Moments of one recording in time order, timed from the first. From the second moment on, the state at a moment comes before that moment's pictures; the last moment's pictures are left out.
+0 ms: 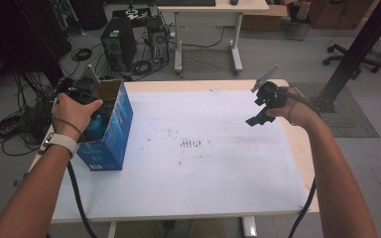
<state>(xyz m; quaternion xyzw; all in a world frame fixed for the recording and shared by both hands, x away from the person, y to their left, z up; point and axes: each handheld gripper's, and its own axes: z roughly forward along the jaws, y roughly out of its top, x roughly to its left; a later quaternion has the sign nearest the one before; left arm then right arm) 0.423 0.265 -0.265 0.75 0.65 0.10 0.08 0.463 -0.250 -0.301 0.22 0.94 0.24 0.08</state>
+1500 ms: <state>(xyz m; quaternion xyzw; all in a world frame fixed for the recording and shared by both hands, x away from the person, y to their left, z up) 0.404 0.253 -0.214 0.77 0.62 0.10 0.11 0.455 -0.253 -0.291 0.22 0.94 0.24 0.09</state>
